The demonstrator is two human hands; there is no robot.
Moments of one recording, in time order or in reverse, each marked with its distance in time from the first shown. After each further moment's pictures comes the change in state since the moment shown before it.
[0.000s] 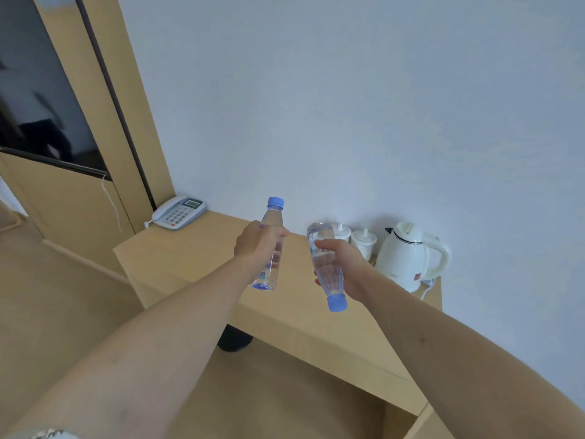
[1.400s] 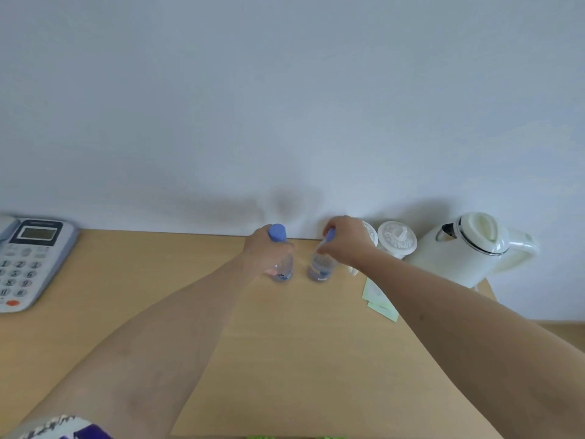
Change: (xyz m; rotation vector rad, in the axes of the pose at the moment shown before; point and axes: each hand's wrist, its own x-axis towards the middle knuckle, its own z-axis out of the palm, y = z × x) left_hand 0.445 -0.088 0.125 0.426 -0.662 -0.075; right_hand 0.379 -0.033 0.019 -1.040 0.477 0.096
